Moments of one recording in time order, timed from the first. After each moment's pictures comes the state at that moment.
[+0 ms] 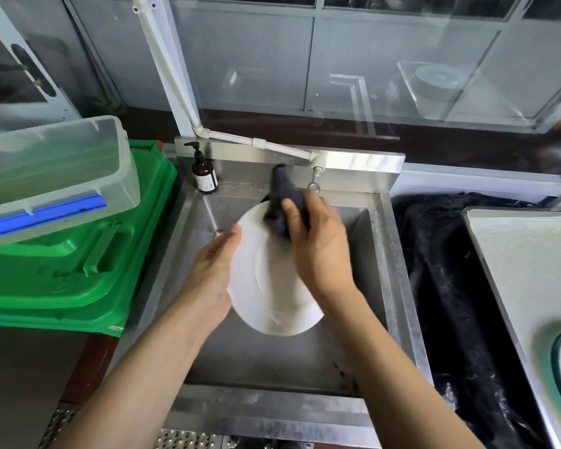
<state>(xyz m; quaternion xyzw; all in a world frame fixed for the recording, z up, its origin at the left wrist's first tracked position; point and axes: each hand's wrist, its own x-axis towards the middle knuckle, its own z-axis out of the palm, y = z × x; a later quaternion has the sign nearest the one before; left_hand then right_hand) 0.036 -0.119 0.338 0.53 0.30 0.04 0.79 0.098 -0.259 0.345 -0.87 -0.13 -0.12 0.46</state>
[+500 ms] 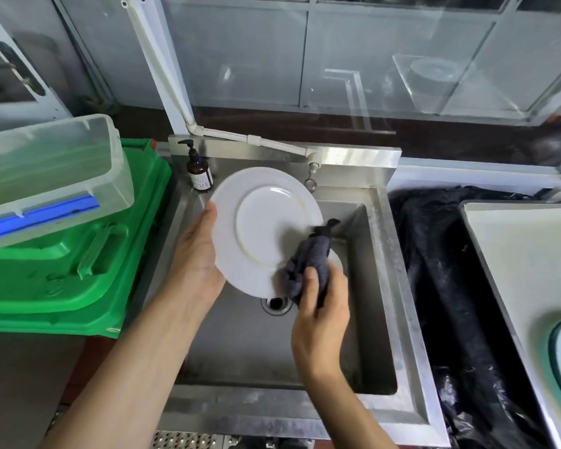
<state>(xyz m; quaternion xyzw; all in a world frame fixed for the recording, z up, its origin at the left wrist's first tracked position) 0.058 -0.110 0.352 0.47 0.32 0.09 0.82 0.010 -0.263 0.274 -0.78 0.06 -0.16 0.61</state>
